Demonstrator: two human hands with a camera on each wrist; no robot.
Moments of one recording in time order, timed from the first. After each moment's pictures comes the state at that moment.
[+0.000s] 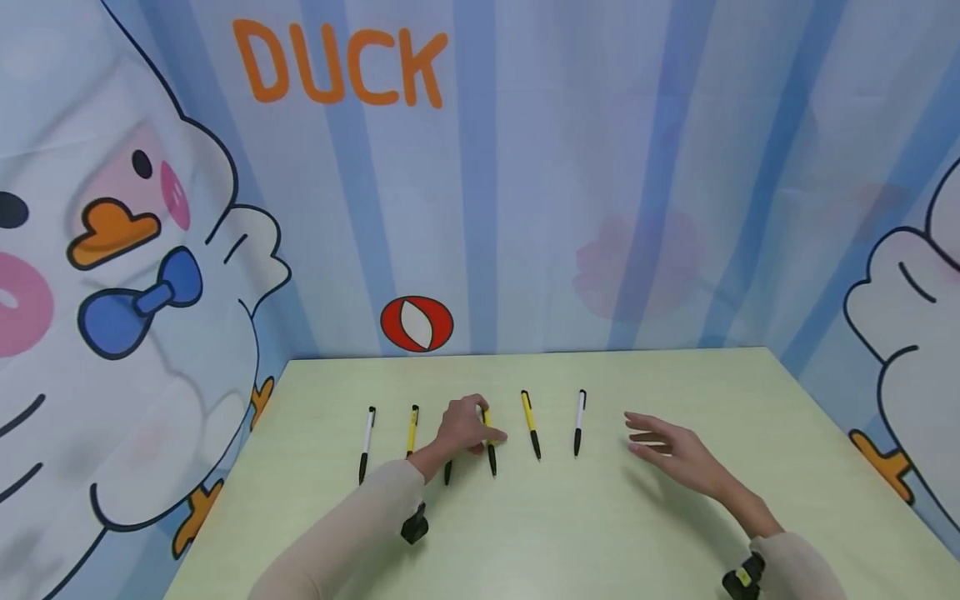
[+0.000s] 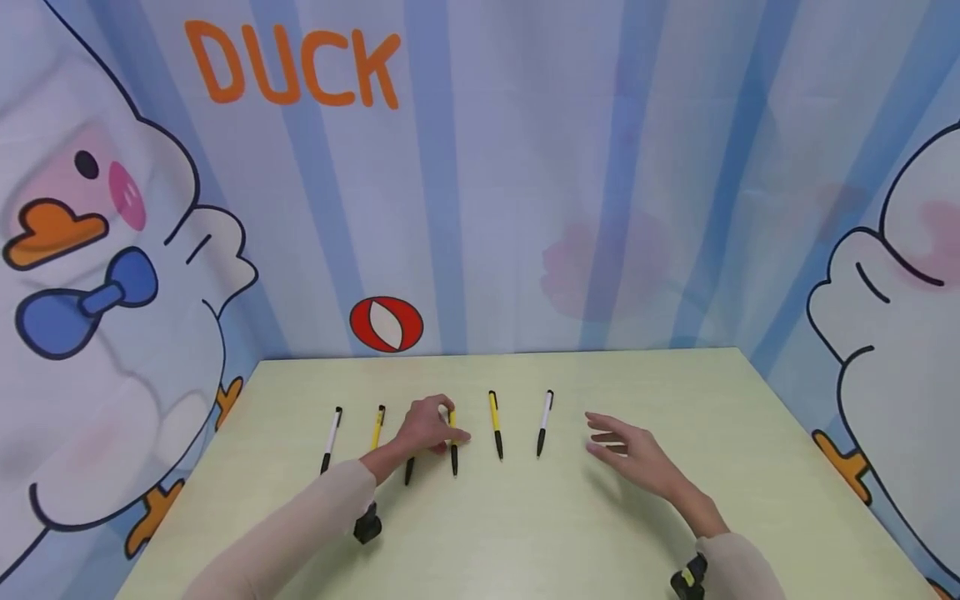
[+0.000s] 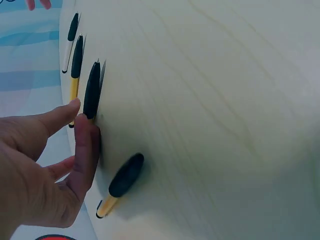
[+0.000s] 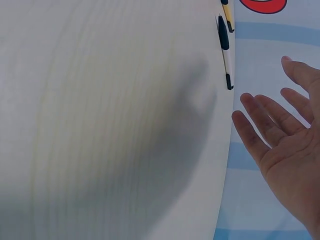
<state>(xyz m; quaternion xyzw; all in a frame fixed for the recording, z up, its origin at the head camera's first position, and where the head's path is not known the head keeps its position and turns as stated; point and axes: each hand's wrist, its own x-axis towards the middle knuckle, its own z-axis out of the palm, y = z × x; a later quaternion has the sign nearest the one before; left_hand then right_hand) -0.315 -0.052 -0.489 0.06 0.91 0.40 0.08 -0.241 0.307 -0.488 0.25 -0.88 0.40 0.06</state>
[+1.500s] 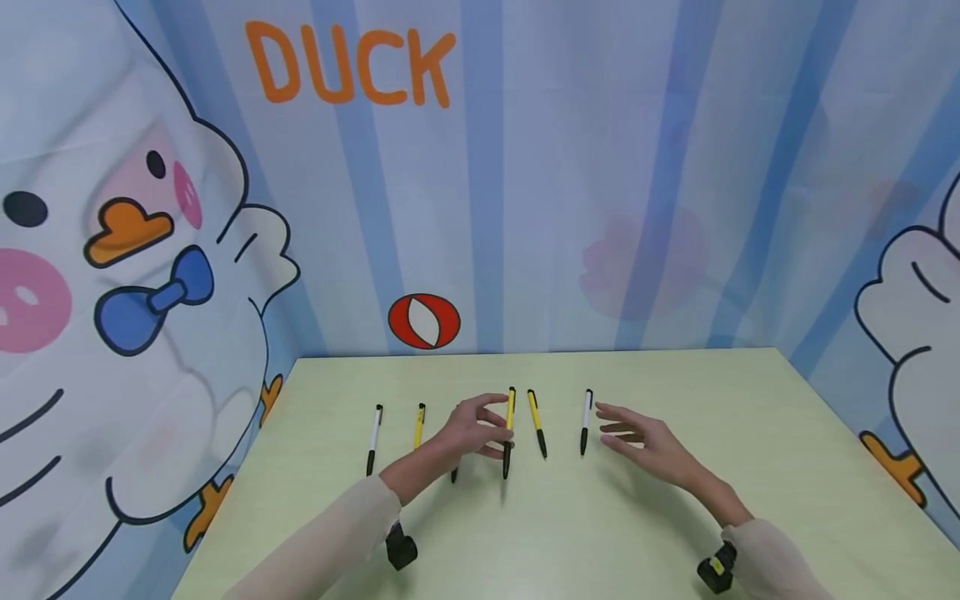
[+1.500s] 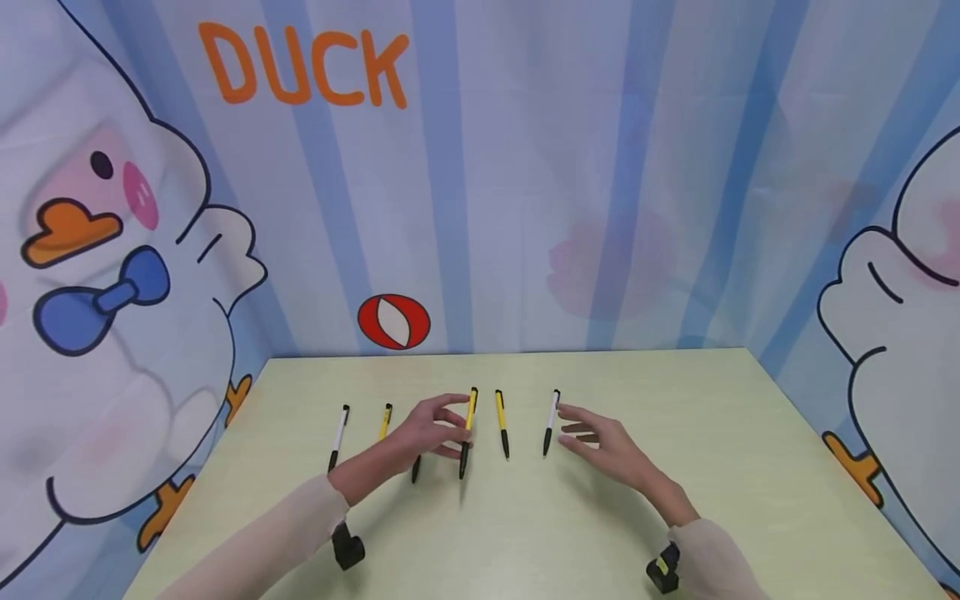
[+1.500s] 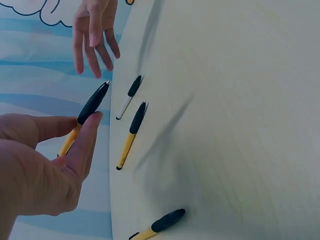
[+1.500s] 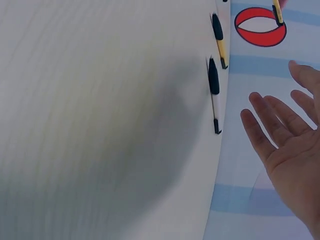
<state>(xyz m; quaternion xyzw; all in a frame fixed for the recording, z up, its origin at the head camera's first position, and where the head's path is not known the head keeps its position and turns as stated) -0.278 -0.059 -0.450 0.06 0.76 0.62 0.19 -0.257 0.264 -0.485 0.30 -0.86 0.42 0.07</state>
